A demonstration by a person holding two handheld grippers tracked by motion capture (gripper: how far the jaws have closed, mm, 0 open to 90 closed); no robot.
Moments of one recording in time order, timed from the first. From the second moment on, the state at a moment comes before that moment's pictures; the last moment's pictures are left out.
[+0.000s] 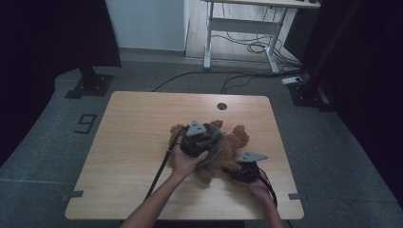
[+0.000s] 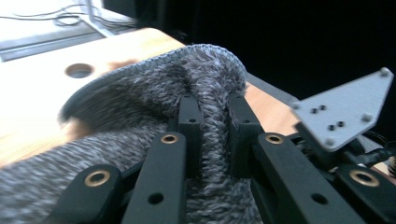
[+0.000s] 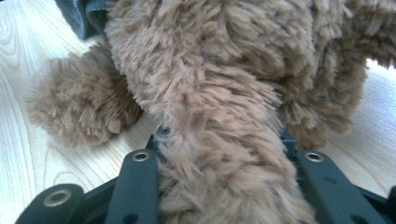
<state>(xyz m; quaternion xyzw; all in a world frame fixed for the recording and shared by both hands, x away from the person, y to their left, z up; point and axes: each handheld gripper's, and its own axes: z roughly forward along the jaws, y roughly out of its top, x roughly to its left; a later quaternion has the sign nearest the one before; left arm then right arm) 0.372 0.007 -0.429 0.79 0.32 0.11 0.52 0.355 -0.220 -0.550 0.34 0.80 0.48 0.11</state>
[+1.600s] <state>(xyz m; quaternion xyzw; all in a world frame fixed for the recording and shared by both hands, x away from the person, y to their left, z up) 0.404 0.162 -0.508 0.73 0.52 0.16 0.42 0.354 -0.218 -0.551 0.34 0.81 0.47 0.11</state>
